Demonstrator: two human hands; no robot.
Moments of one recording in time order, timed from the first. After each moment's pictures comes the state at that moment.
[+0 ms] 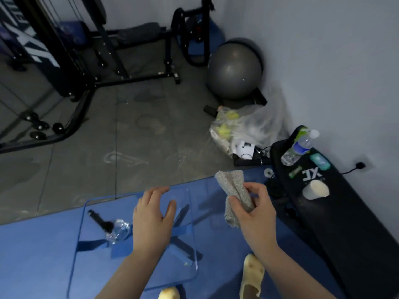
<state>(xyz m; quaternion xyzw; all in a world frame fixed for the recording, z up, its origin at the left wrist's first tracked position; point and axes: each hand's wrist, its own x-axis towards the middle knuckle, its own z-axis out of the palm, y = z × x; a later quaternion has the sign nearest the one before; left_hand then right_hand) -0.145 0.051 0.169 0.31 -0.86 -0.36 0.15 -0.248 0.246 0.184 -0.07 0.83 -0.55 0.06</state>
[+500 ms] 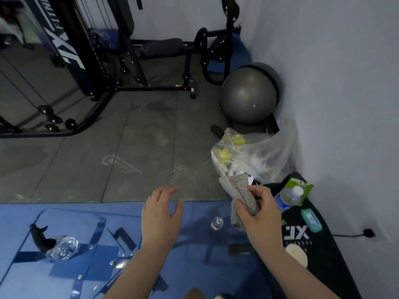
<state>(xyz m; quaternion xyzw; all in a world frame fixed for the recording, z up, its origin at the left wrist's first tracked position) -0.340 0.153 0.180 0.41 -0.84 -0.33 0.17 -0.476 0.325 0.197 -0.20 0.83 -0.51 0.09</state>
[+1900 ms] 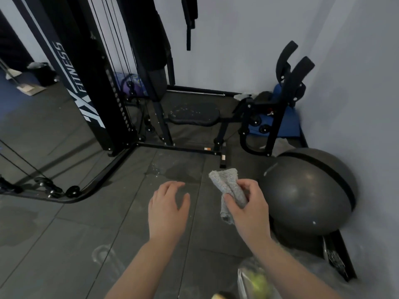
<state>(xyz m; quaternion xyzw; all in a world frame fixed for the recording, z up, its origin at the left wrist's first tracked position) -0.808 -0.348 0.234 0.47 -0.79 -0.29 0.26 -0.954 -0.235 0.231 -0.32 0.78 -0.52 0.11</state>
